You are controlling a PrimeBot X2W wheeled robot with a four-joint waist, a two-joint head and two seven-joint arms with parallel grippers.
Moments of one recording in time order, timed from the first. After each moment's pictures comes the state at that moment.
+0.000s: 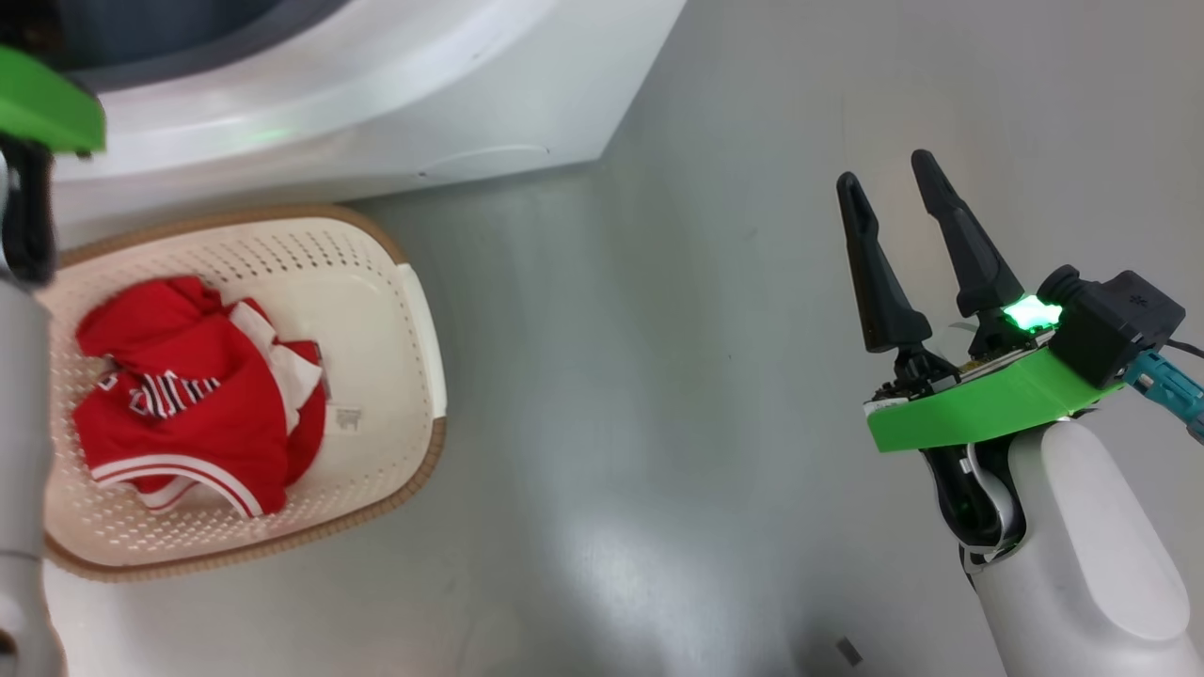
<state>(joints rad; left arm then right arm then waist) -1.14 0.29 -0.18 0.80 -0.36 -0.13 -0.25 -0.47 -0.13 0.16 0.12 0.42 0.13 -0.26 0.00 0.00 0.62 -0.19</state>
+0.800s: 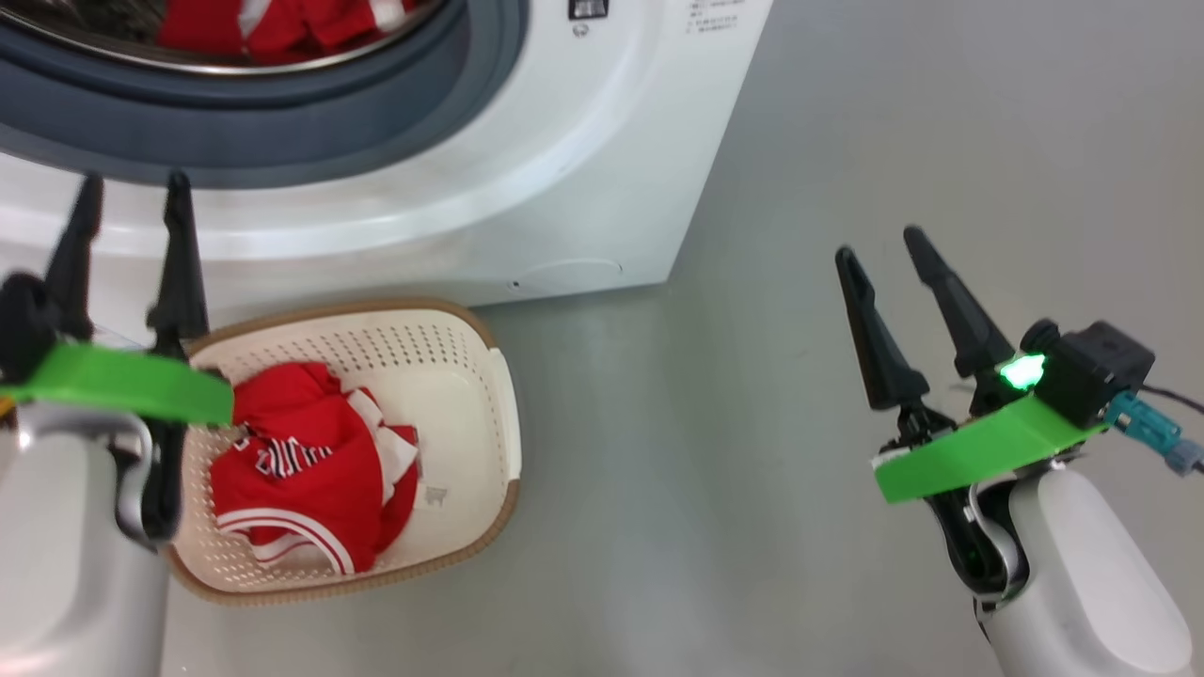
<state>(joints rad) -0.63 0.24 -0.11 0.47 -0.37 -0.13 -0.25 -0.41 -0.18 0.19 0.18 0.45 0.13 -0.26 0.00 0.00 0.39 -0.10</state>
